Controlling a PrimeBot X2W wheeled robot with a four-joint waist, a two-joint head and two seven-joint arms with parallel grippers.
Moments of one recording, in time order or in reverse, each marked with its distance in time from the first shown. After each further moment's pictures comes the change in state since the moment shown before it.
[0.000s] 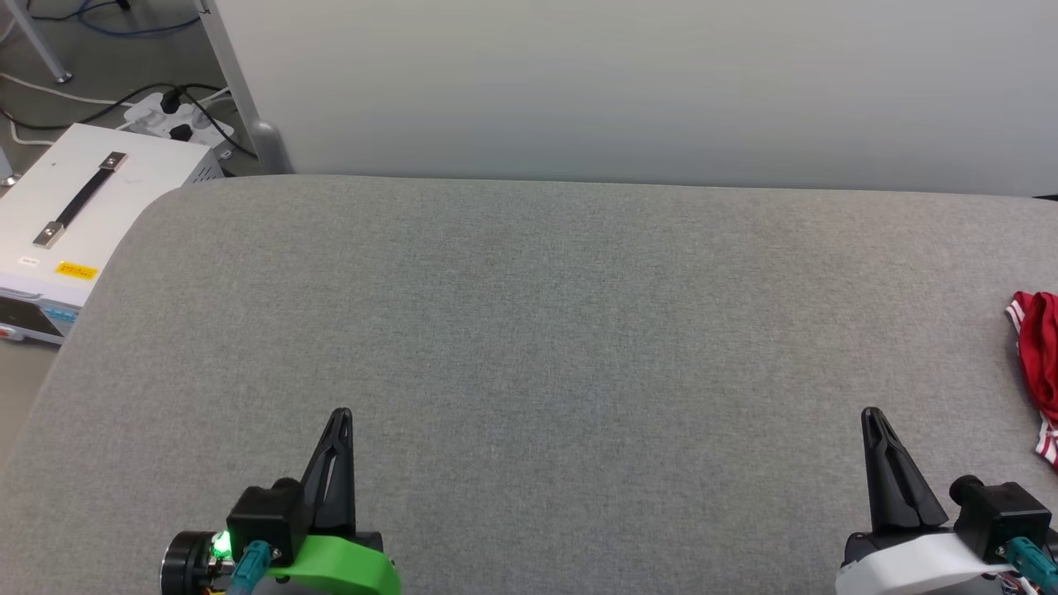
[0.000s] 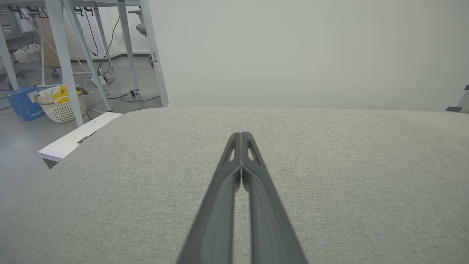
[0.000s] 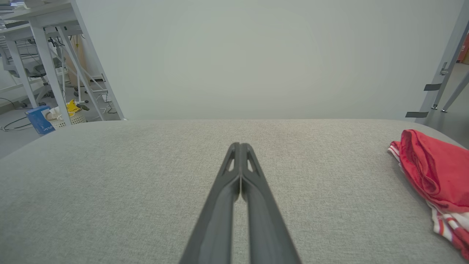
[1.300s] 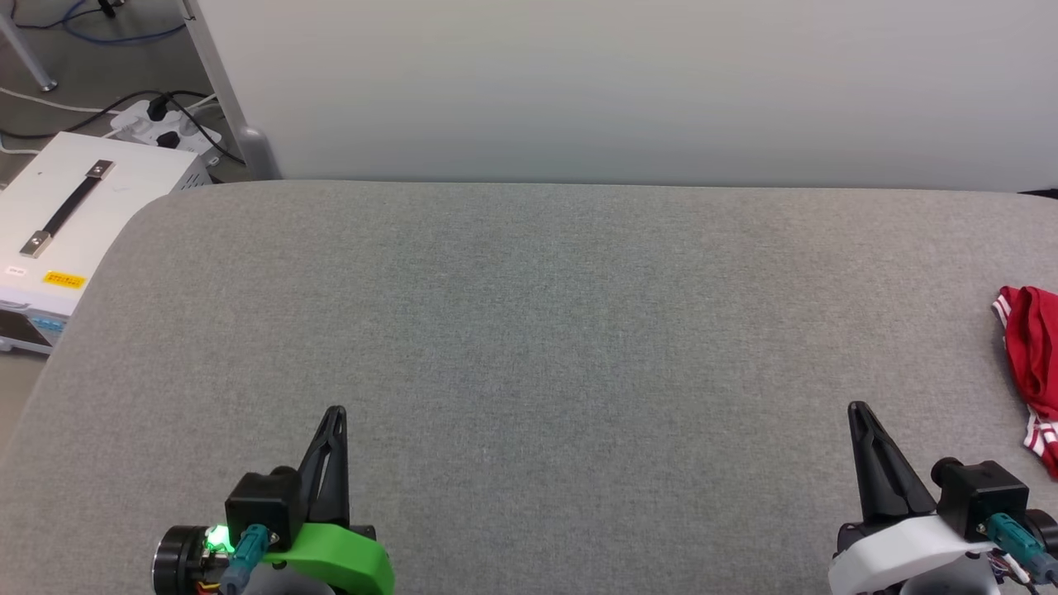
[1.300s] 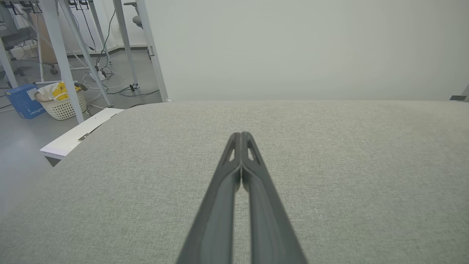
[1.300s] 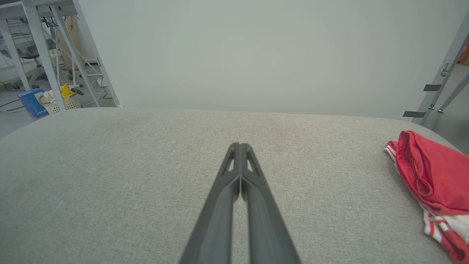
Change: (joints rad) left arm -0.005 0.000 0.016 -0.023 0.021 0.003 0.080; right arm -0.022 0.000 0.007 -0.006 -0.044 0.000 0.079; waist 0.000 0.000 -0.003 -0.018
